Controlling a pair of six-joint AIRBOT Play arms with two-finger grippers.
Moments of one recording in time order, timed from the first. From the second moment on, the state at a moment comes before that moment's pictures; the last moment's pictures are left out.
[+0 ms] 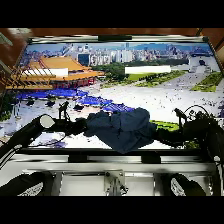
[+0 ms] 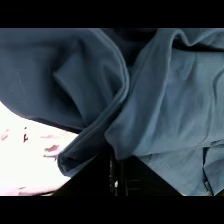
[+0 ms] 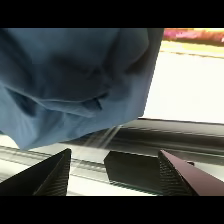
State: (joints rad) left arm -0.34 -1.14 0.62 0.88 -0.74 -1.69; right arm -0.20 -0.93 0.53 2.06 -1.26 -1.72
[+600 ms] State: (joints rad) left arm -0.34 -1.15 0.73 0.87 -0.72 -1.61; right arm -0.20 -0.93 0.41 2.10 -1.07 -1.69
